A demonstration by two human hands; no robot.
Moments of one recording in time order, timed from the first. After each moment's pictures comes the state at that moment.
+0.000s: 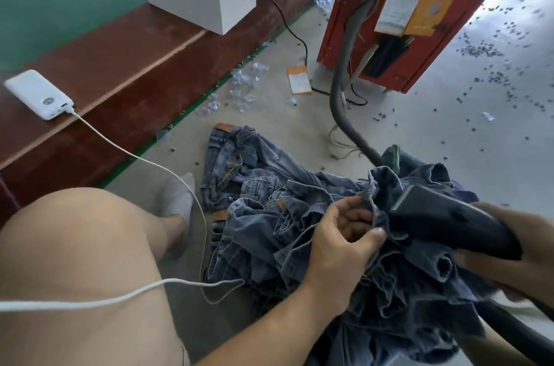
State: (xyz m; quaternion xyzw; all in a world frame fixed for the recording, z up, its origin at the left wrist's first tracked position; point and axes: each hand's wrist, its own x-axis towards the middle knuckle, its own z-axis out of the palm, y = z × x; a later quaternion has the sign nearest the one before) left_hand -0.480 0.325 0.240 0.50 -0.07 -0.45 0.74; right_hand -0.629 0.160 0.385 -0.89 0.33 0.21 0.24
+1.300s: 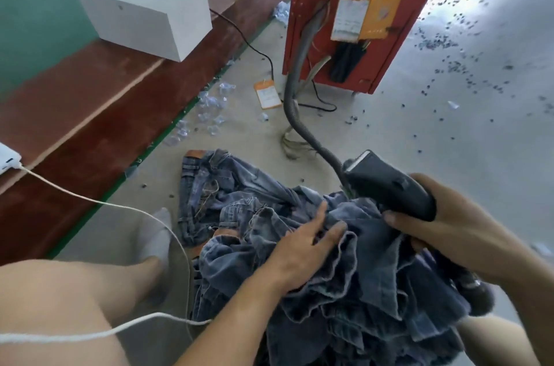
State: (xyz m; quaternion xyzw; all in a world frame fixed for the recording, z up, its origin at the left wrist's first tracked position) left_hand -0.412 0.302 0.198 0.70 -0.38 -0.51 0.33; right_hand -0.578 0.156 0.339 -0.84 0.38 -0.02 0.40
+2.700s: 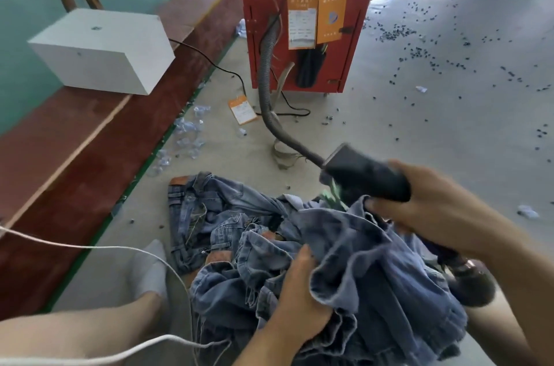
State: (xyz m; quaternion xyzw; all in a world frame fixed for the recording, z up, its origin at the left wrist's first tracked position) left_hand -0.463 0.321 0.211 0.66 -0.41 -0.39 0.51; right_hand -0.586 0.148 0.354 -0.84 0.38 -0.03 0.38
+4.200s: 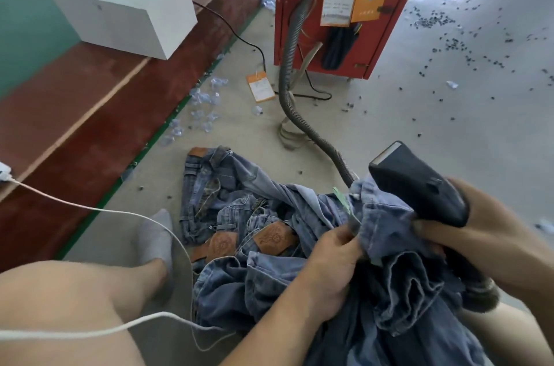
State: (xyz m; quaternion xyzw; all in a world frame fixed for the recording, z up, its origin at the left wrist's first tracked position) left_hand -0.478 0.283 0.220 0.41 -0.06 -0.67 0.62; right_hand -0.620 0.150 0.322 -0.77 0.43 -0.08 0.46
